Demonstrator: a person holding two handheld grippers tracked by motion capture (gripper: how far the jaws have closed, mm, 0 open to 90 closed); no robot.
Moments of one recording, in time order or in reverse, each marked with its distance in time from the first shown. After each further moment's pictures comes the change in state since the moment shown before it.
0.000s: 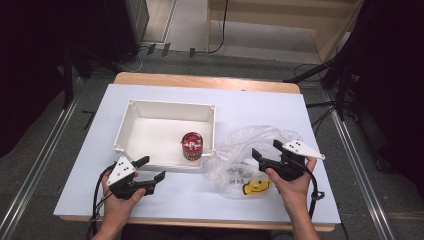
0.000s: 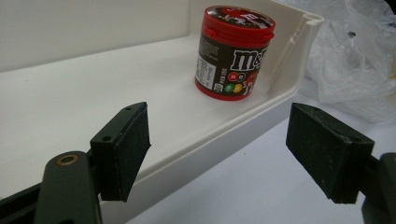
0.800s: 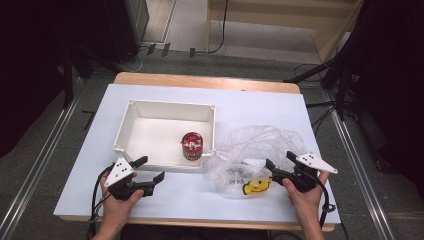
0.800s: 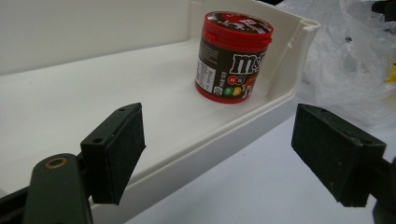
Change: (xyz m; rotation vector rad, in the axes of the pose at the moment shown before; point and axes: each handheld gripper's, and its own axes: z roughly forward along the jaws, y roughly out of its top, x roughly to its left) left arm 0.000 -0.001 -0.003 -0.016 0.002 -0.003; right arm -0.034 -0.038 -0.017 0.014 -0.063 0.022
